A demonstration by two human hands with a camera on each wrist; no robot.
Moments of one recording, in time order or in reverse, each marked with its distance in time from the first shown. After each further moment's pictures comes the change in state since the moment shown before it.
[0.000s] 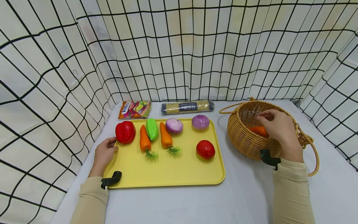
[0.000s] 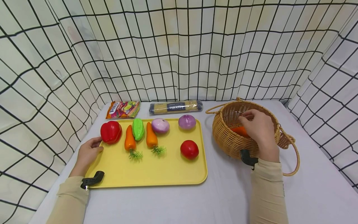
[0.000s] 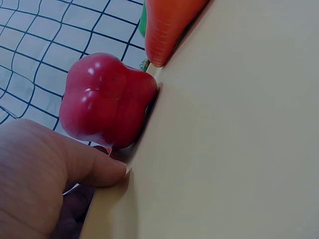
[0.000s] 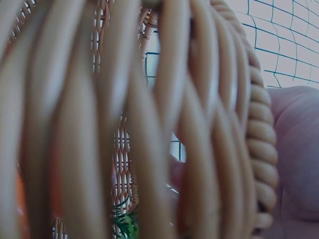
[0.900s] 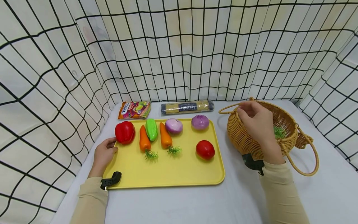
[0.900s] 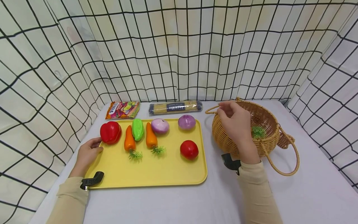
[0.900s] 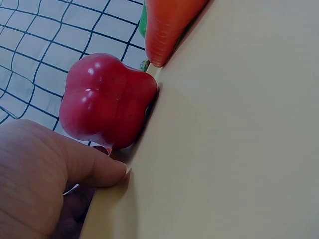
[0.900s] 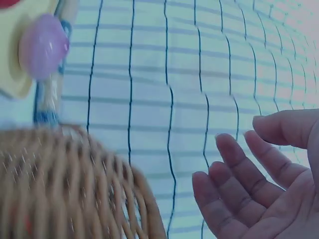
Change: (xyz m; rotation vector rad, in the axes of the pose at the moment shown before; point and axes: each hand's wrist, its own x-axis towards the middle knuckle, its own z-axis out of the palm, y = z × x) left_hand 0.000 -0.001 0.000 -0.002 -0.002 -0.001; right_hand -0.011 -0.060 0.030 0.325 0.278 -0.287
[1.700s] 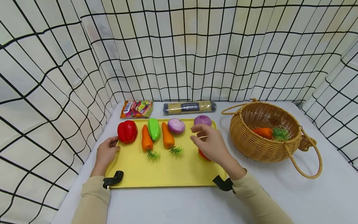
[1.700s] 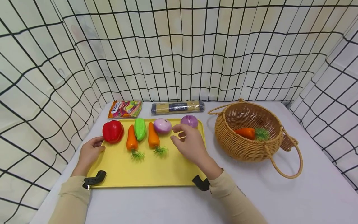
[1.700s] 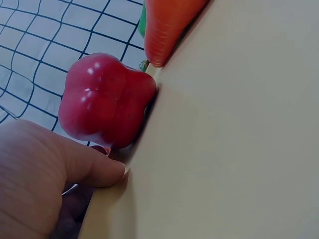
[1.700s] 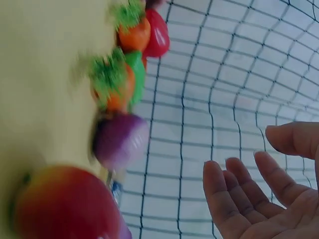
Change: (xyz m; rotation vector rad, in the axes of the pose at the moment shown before) left_hand 0.000 -0.003 0.000 -0.004 0.002 0.000; right_hand -0.051 -0.056 0.107 0.265 -0.346 -0.066
